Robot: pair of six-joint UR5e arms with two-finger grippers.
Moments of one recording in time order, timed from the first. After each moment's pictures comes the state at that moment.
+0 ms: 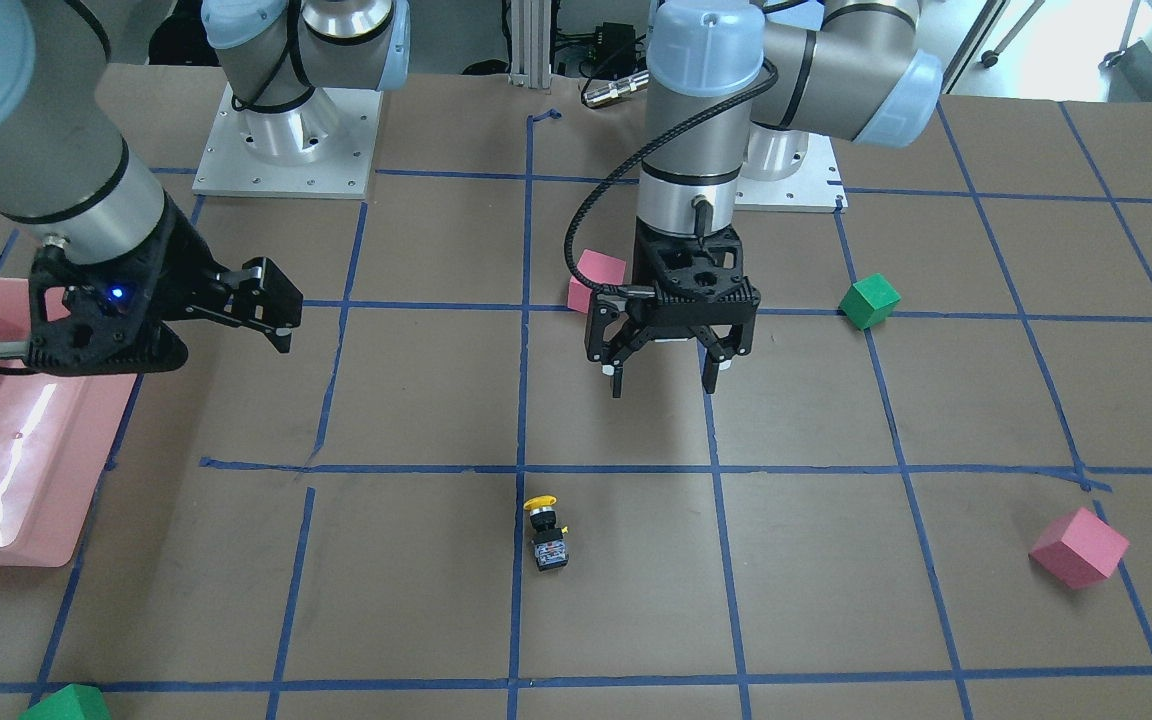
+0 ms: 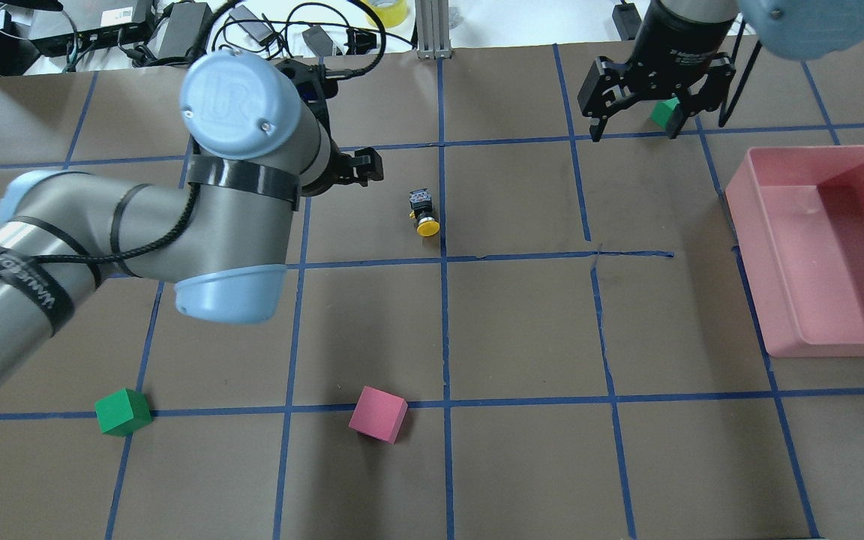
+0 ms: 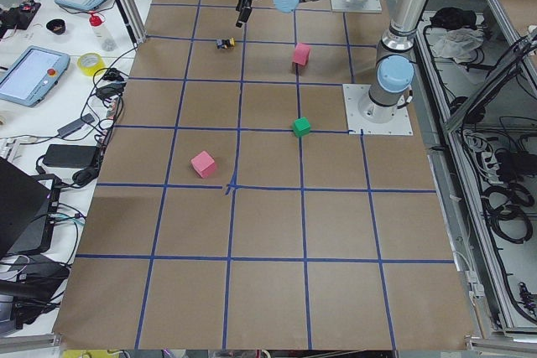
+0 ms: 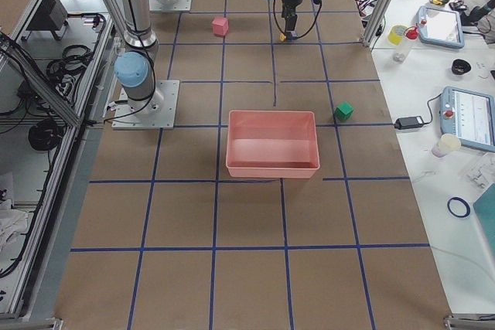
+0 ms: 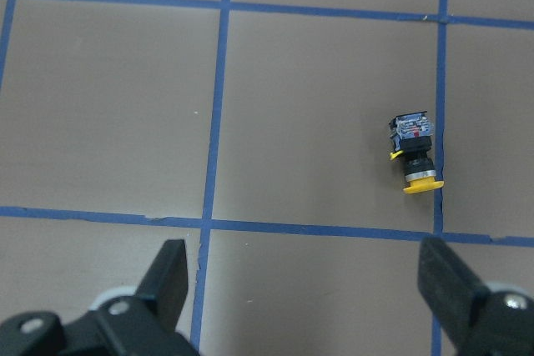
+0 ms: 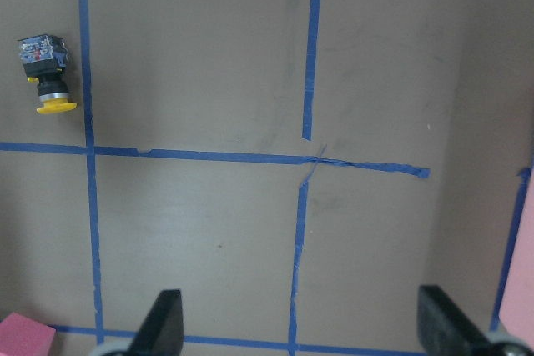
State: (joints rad) left arm -1.83 -1.71 -1.91 -0.68 1.70 -0.29; right arm 1.54 -1.39 1.42 -1.54 -1.52 -0.08
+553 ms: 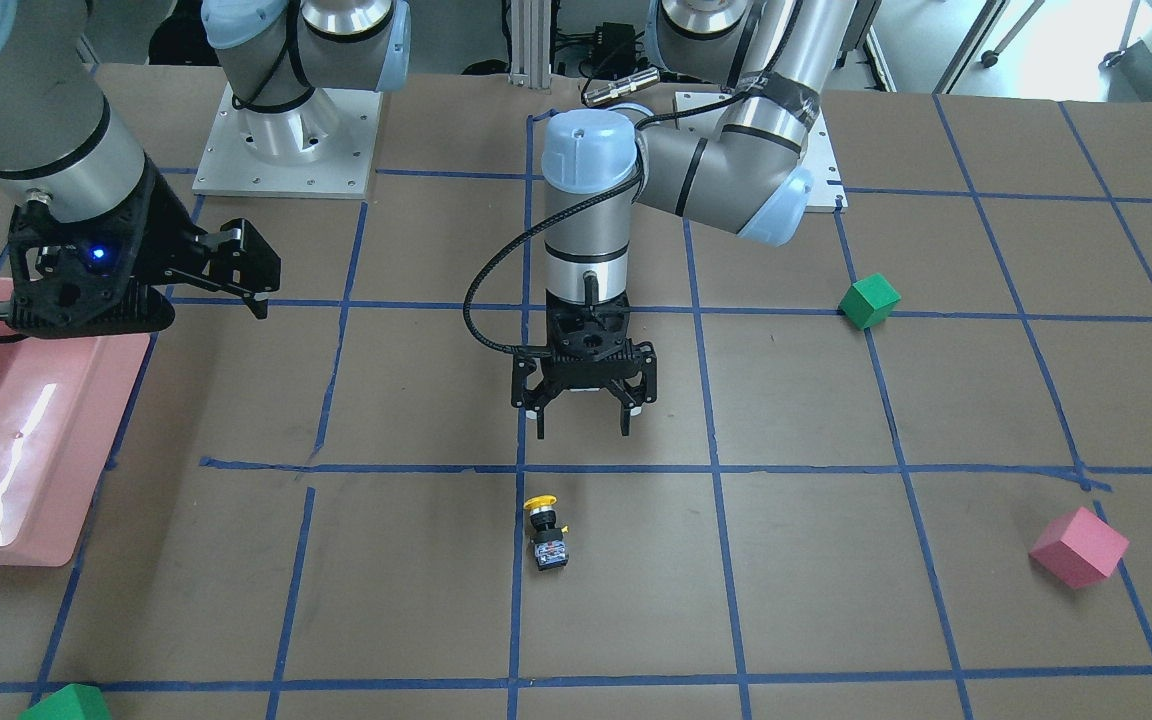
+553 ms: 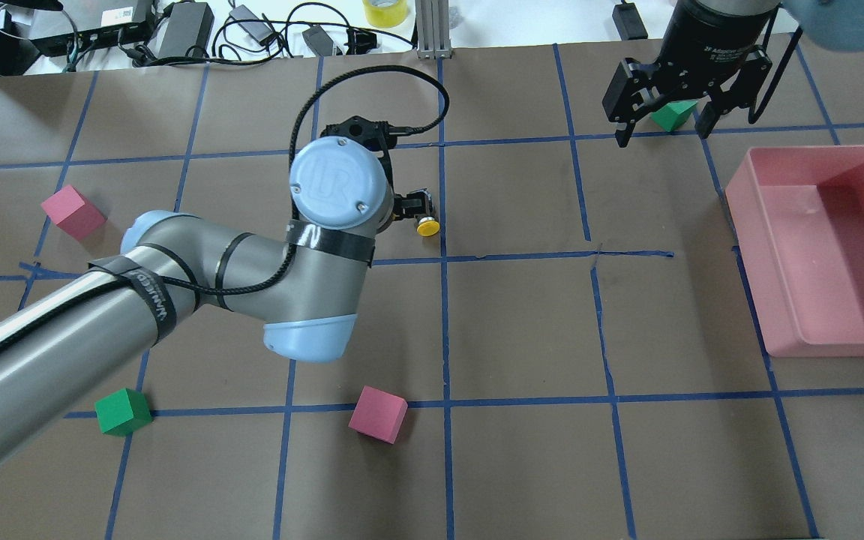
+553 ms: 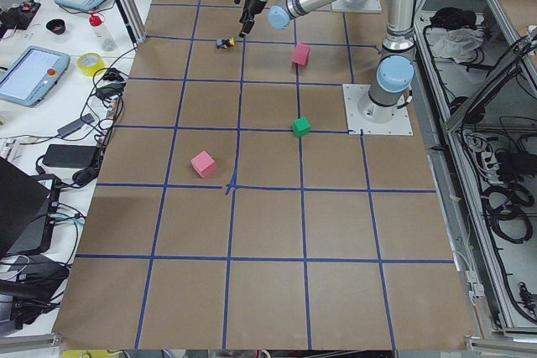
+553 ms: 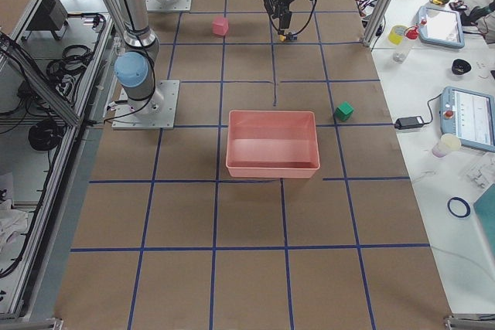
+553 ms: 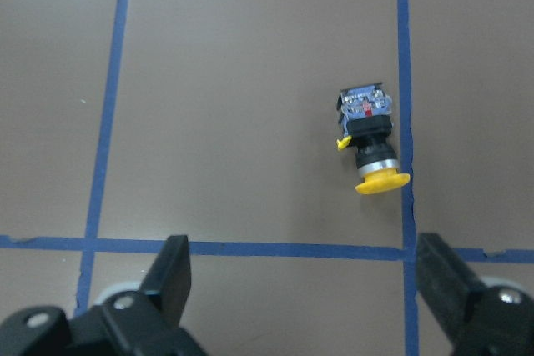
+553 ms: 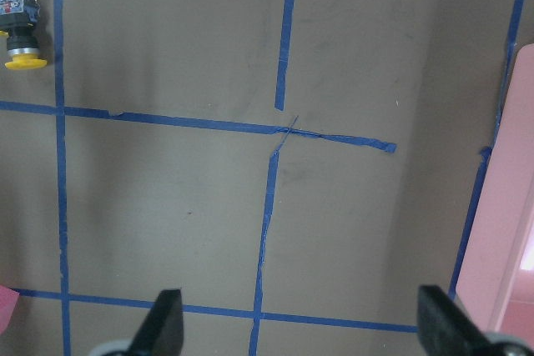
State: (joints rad) left arm -1.96 -1.92 -1.96 -0.39 1.78 -0.38; right arm 1.53 -1.42 1.44 -1.51 -1.56 -0.14
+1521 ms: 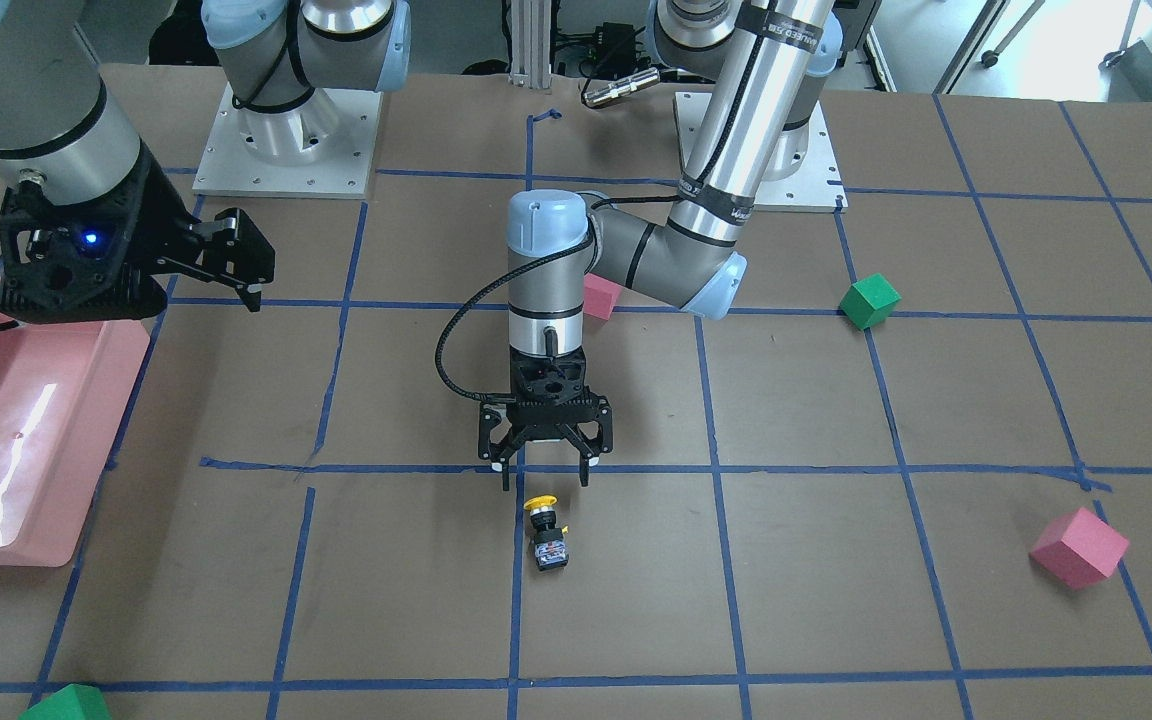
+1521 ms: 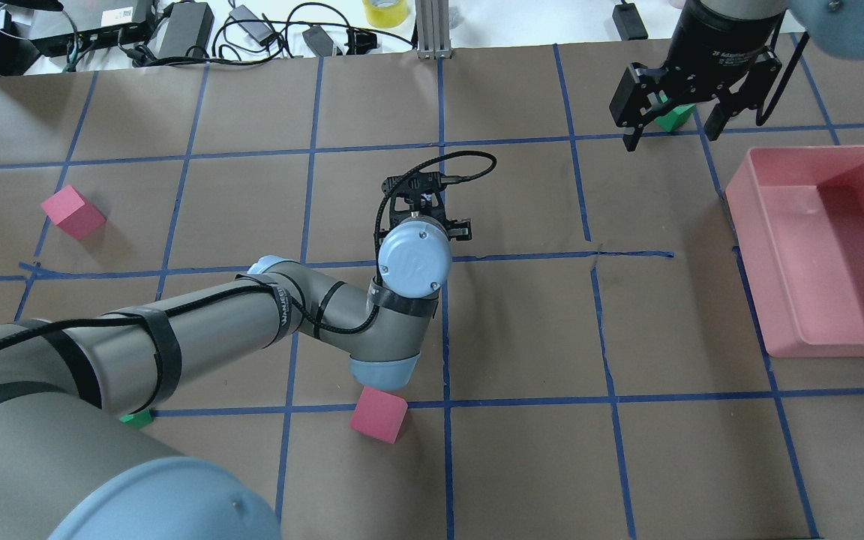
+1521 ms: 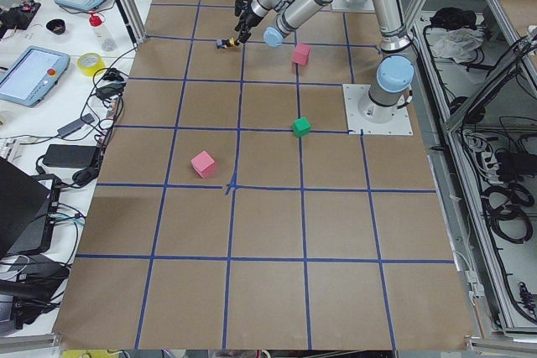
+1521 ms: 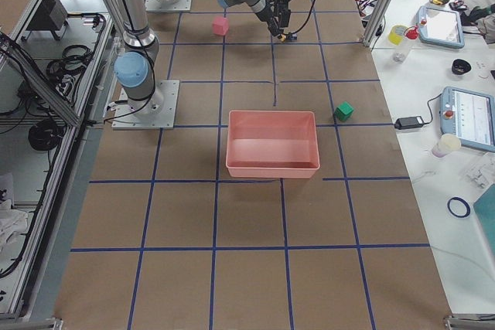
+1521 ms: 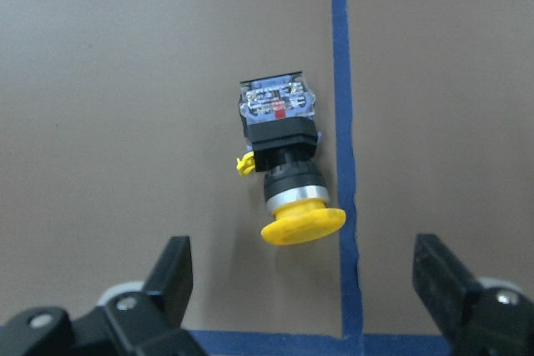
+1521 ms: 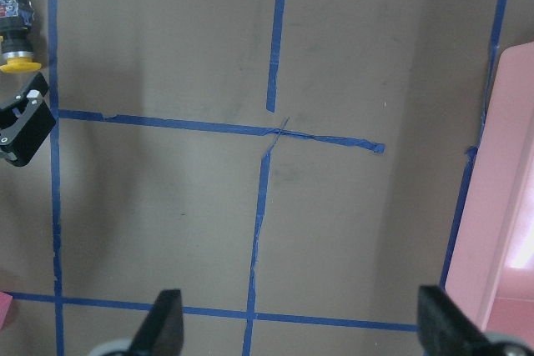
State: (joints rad) left arm -2.01 -2.15 -1.95 -0.04 1.84 -0.48; right arm 1.54 -1.44 1.44 -1.51 -1.58 -0.13
